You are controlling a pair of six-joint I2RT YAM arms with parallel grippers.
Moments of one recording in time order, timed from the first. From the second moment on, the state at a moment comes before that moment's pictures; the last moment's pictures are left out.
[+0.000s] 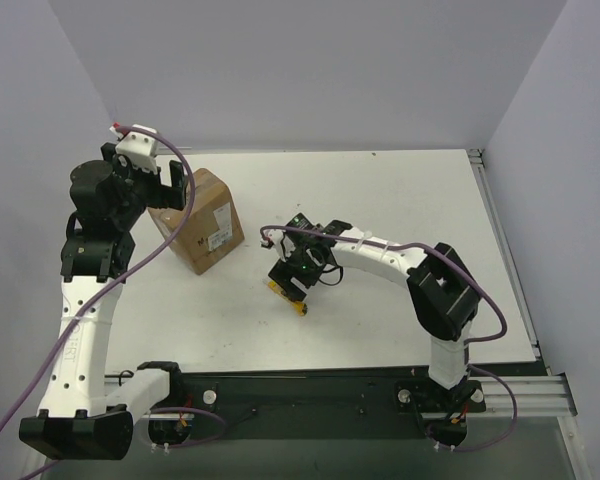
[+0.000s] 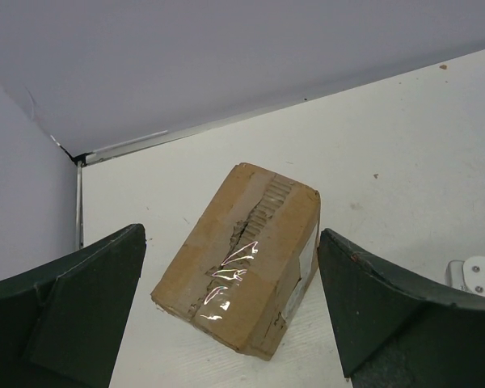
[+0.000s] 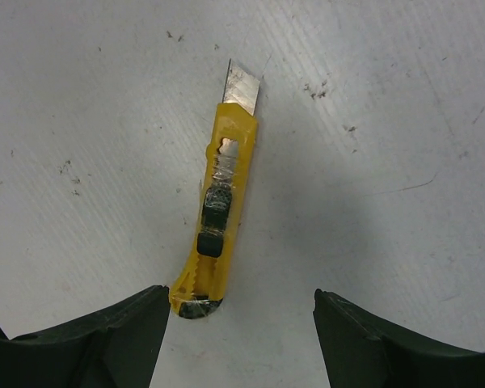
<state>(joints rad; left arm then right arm) -0.03 1.05 1.30 -0.41 0.18 0.14 0.82 1.88 1.36 -0.64 -0.19 -0.20</state>
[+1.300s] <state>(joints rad) -0.09 1.03 1.22 -0.43 0.49 0.13 0.73 1.69 1.22 -0.55 -0.03 -0.35</state>
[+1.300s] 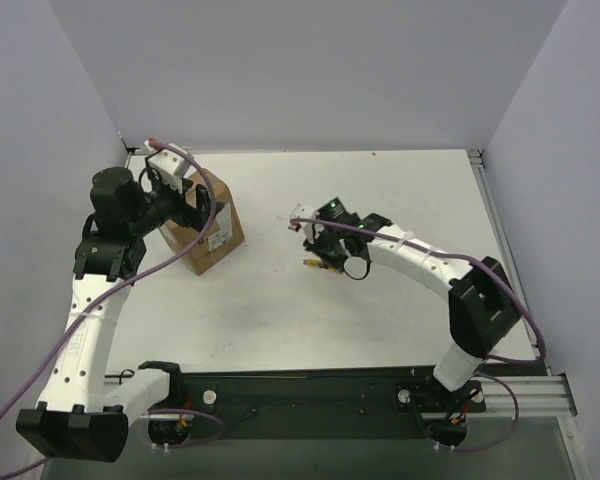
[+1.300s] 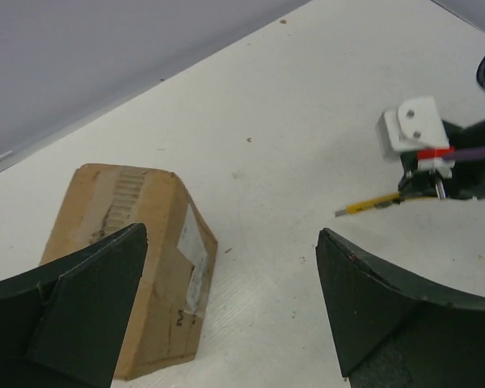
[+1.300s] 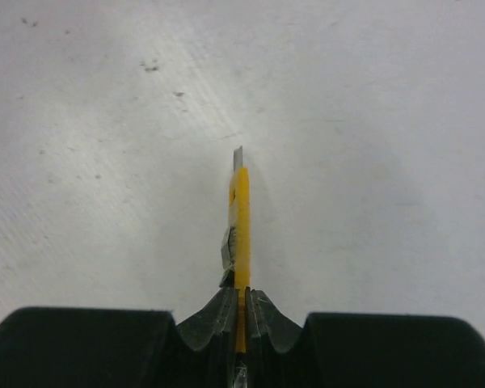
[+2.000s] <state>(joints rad) -0.32 1.45 1.39 -0.41 0.60 0.14 0.30 1.52 1.24 -0.70 -0.25 -0.55</state>
